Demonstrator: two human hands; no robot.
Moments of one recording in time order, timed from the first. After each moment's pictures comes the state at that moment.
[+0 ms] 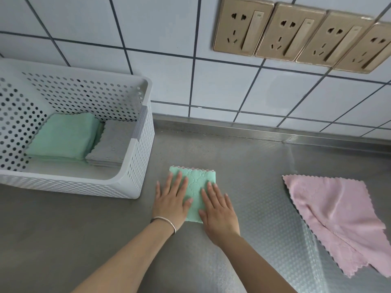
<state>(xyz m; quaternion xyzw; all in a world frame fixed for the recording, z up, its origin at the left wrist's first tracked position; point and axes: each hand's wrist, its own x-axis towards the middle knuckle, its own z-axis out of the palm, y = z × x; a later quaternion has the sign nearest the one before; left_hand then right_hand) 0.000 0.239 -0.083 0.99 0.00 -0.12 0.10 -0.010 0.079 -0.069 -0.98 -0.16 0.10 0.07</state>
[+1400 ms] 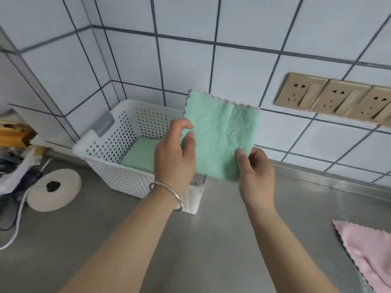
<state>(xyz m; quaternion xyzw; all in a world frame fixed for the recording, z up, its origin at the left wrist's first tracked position) -0.015 0.343 0.170 0.83 0.11 0.35 0.43 0.009 0.201 0.158 -0.76 0.01 -0.04 0.65</state>
